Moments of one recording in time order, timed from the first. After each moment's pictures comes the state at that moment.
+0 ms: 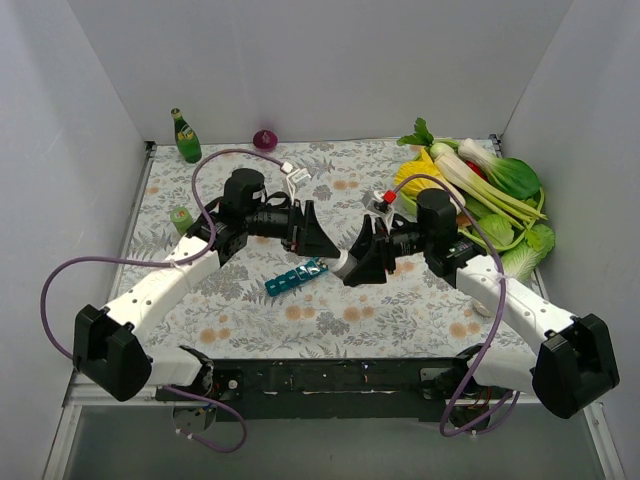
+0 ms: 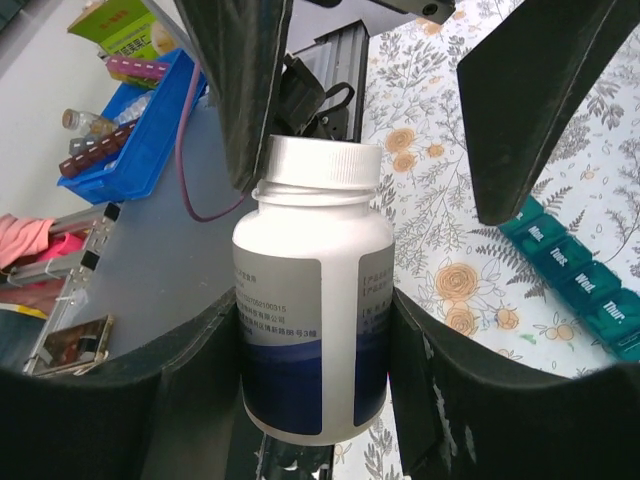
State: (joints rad) left arm -0.55 1.30 1.10 -0.24 0.94 -0.55; right arm 0.54 1.19 0.81 0.13 -1.26 0.24
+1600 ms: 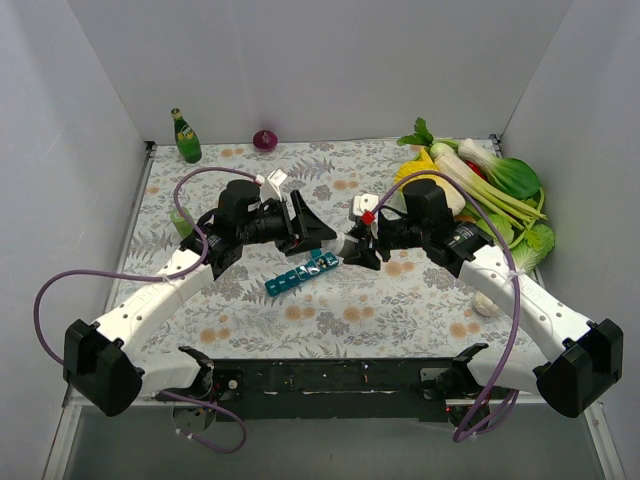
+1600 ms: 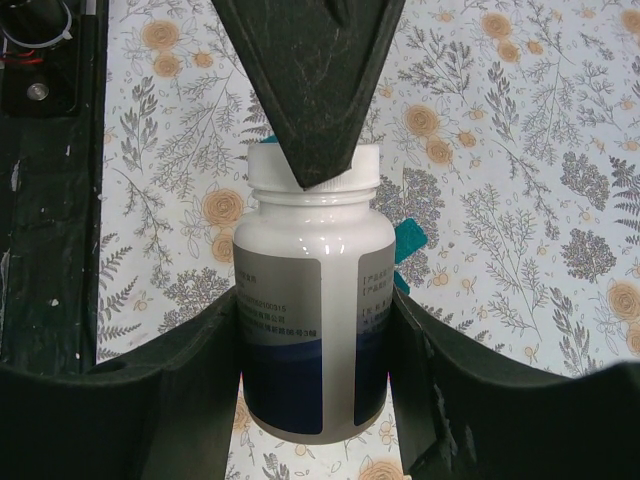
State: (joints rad) left arm -0.57 1.20 1.02 -0.21 0.57 -1.02; right arm 0.62 1.19 1.05 -0.41 -0.74 -0.52
